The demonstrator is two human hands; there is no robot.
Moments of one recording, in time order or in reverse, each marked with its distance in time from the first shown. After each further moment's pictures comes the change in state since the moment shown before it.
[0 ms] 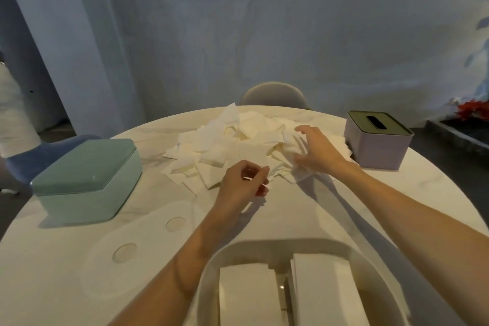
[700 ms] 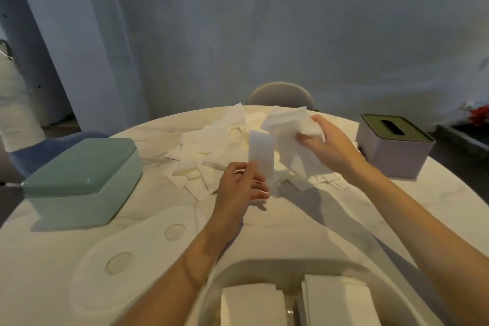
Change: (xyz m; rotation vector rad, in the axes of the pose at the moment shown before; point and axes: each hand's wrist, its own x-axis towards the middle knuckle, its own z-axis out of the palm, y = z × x) left_hand 0.014 -0.014 0.000 -0.366 0.122 -0.062; right_hand -0.026 -0.033 -0.024 0.473 0.108 -0.156
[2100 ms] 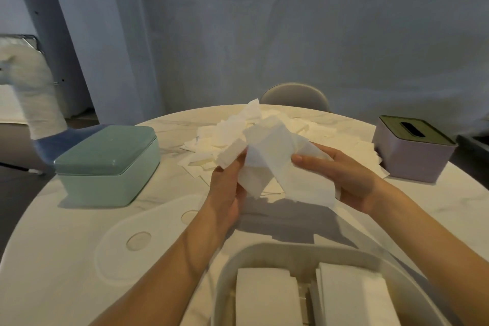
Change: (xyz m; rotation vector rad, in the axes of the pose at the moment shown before) left_hand 0.000 0.006 -0.034 -0.315 0.032 -0.063; right_hand -0.054 -0.030 0.019 0.605 -0.437 0.284
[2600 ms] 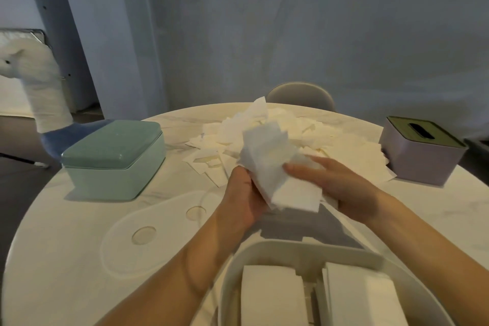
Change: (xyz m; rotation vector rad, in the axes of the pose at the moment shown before) left_hand -0.014 0.000 0.025 -0.296 -0.097 -0.236; right_hand -0.002 0.009 0.021 -0.064 -0.023 0.010
